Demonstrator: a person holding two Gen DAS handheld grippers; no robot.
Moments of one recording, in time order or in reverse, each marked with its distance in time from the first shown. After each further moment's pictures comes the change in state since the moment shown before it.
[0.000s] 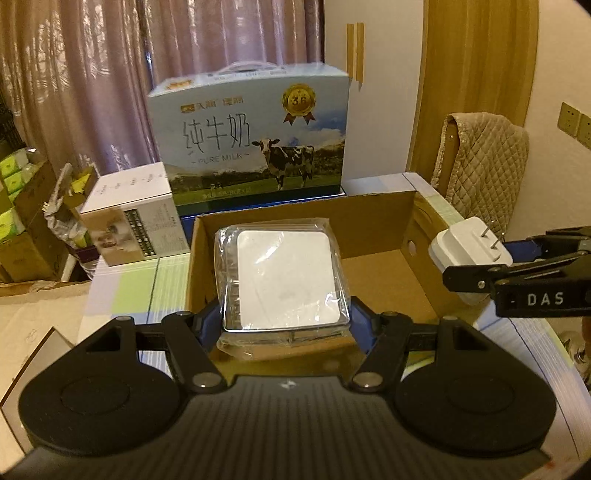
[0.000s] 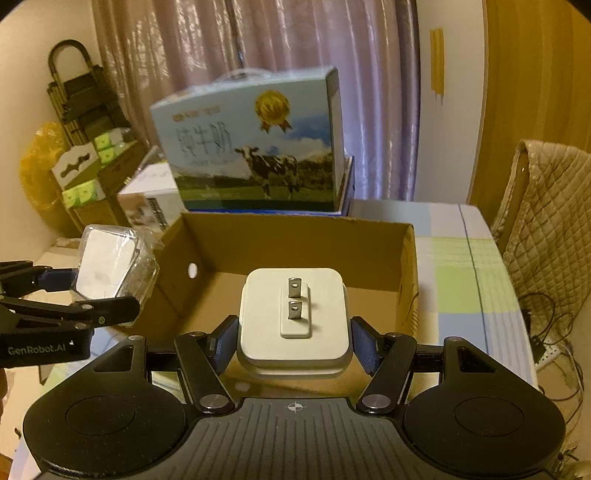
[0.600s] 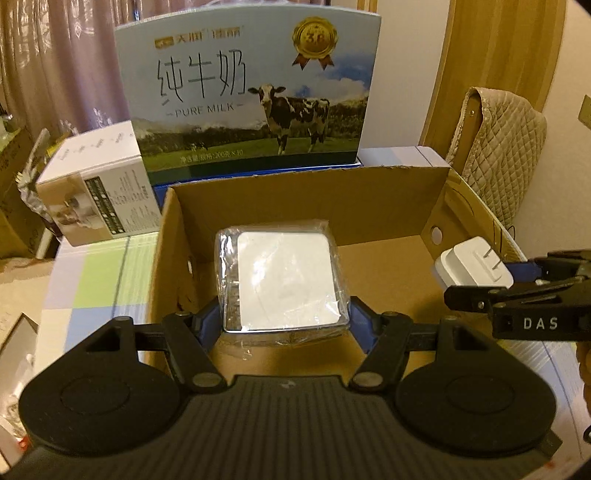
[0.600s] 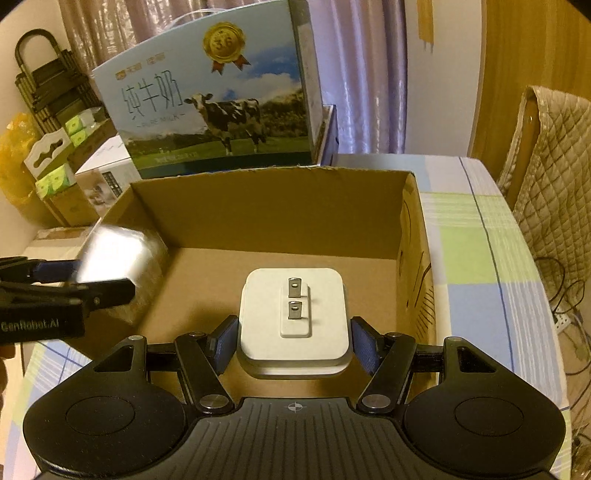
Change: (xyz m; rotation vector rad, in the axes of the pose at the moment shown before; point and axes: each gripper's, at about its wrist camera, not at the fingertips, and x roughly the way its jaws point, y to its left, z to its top) left arm 0.091 0.018 0.007 -0.046 0.098 -0.042; right arm 0.069 -0.030 -0.009 0.067 0.104 -0.023
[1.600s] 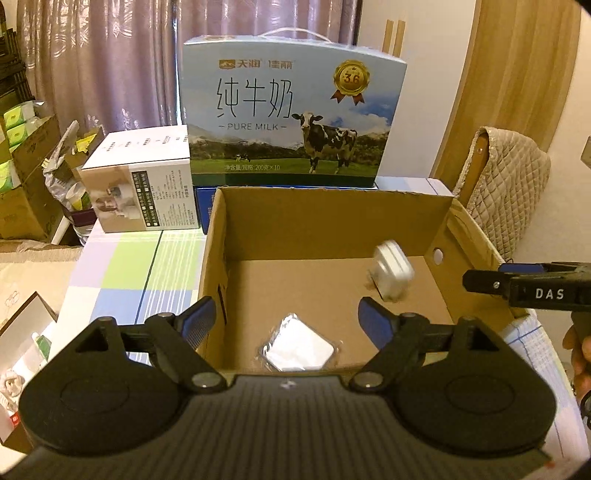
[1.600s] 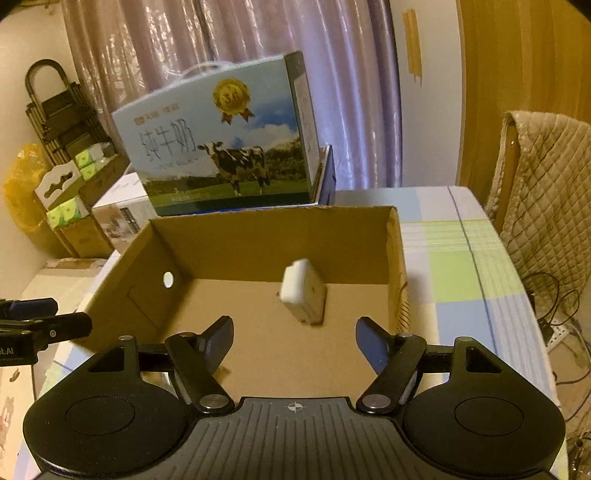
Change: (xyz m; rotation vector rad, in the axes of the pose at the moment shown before) left arm -0.061 0.023 -0.025 -0.092 -0.084 0.017; right arm -0.052 0.002 -0.011 0.014 -0.126 0.017
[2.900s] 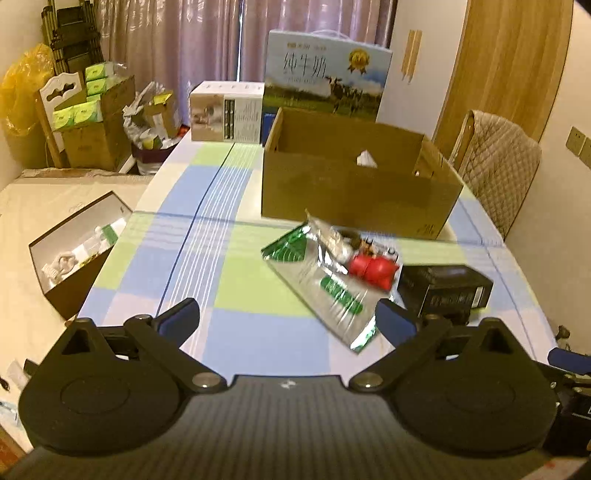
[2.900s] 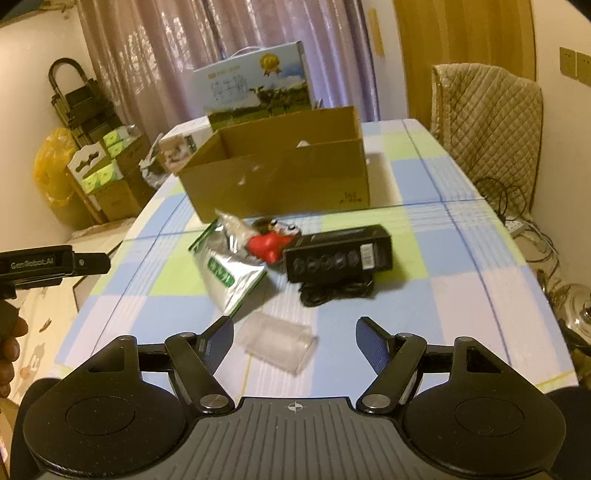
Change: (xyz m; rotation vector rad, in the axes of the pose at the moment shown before) left arm -0.219 -0.029 -0.209 -0.119 0.004 0.121; right arm -0.234 0.071 -0.250 0.062 0.011 -0.012
